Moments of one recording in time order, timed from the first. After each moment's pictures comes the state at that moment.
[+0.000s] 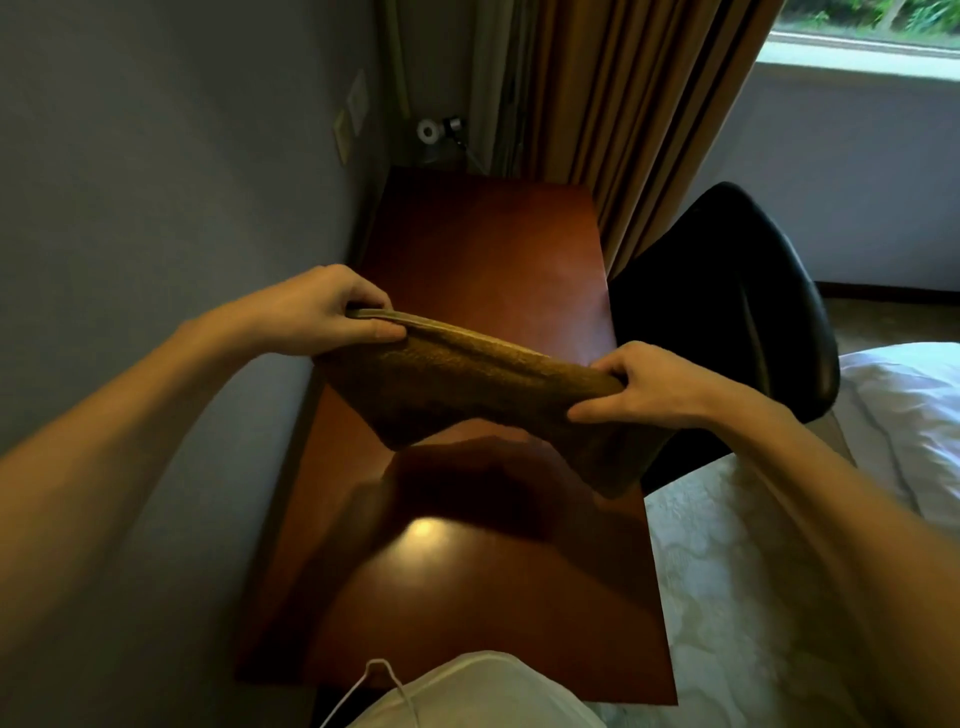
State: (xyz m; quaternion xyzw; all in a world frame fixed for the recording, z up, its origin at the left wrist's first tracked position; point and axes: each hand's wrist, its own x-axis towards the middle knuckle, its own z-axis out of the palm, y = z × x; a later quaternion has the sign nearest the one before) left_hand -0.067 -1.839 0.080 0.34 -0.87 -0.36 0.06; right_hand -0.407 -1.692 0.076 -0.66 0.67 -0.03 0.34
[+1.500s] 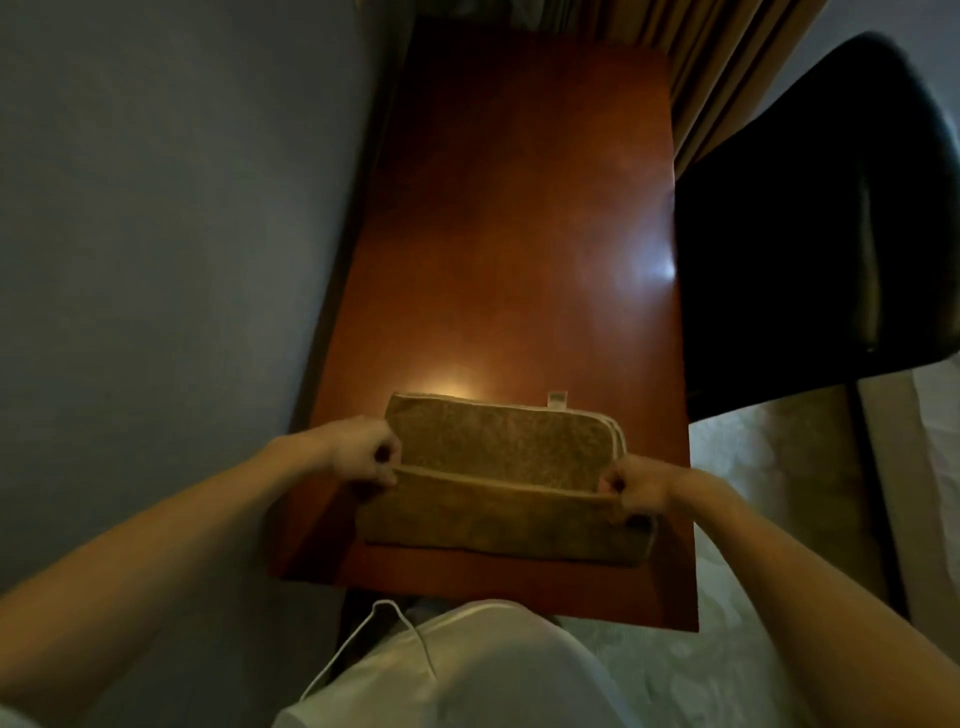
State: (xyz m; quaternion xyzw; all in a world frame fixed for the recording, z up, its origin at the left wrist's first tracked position) left_hand -0.028 -1.741 -0.154 0.38 -0.77 -0.39 -0.33; right_hand -0.408 -1.629 -0.151 -0.52 0.61 0.21 0.56
